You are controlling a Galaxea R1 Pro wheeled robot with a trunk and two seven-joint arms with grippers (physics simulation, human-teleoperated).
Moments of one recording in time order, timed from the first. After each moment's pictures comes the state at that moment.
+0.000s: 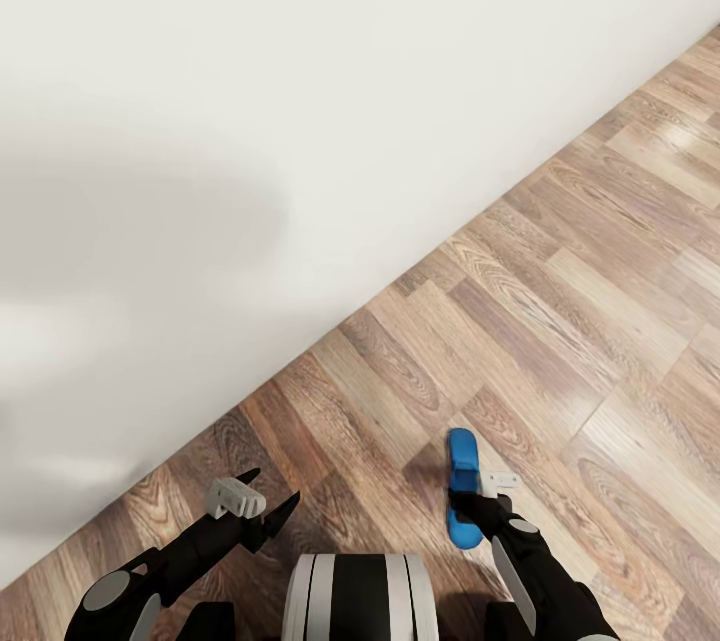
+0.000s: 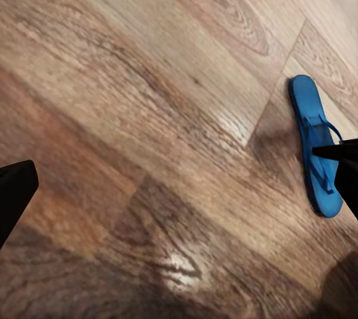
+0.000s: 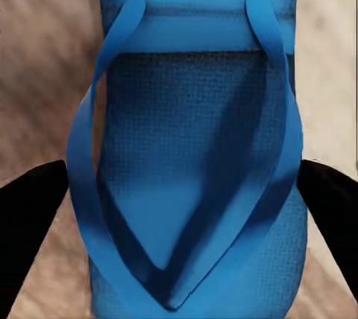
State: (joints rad) left arm -0.02 0.06 0.02 -1.58 0.09 0.27 -0.60; right arm -0.43 0.01 0.00 -0.76 -0.08 0.21 0.00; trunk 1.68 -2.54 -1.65
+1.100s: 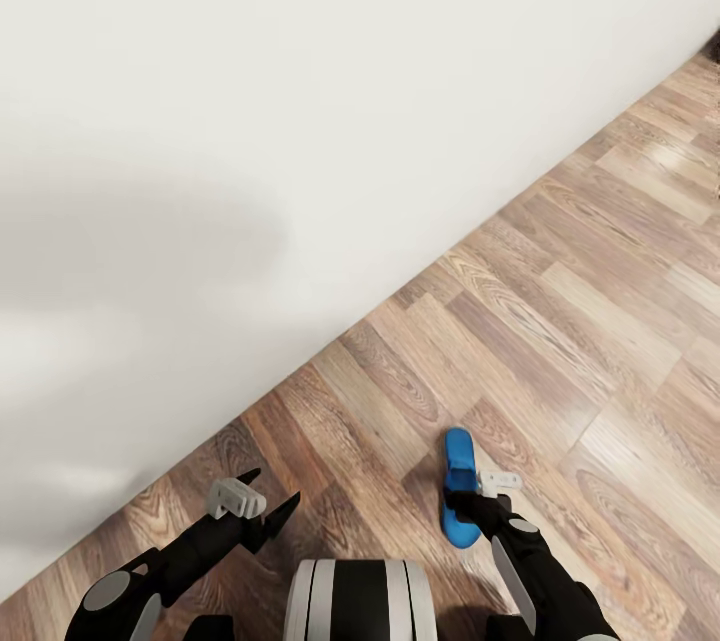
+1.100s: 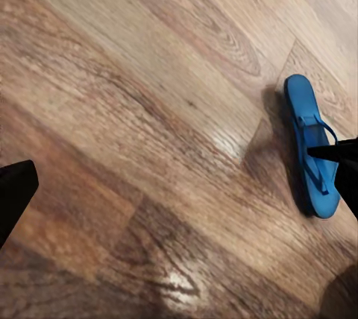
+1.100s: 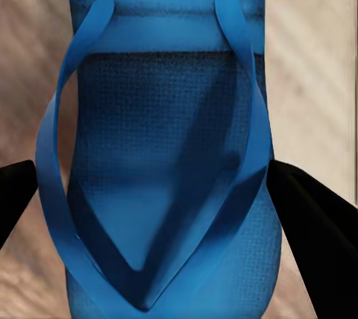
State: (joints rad) left arm -0.02 0.06 0.02 -1.58 0.09 0.28 -0.60; right arm -0.43 0.01 0.00 -0.76 -0.08 0.21 0.00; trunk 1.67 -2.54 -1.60
